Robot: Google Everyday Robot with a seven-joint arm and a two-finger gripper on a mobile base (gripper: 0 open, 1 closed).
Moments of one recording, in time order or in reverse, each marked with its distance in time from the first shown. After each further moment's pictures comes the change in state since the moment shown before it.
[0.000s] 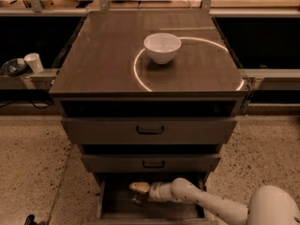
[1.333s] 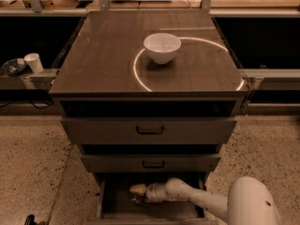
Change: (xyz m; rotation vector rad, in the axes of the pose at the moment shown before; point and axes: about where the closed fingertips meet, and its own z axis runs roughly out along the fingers) arm 0.006 0.037 0.043 -0.083 -0.026 0.028
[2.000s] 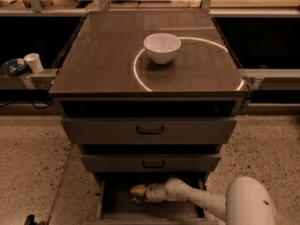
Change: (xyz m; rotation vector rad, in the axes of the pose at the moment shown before) arm 0.000 0.003 0.005 -0.004 -0.009 0.008
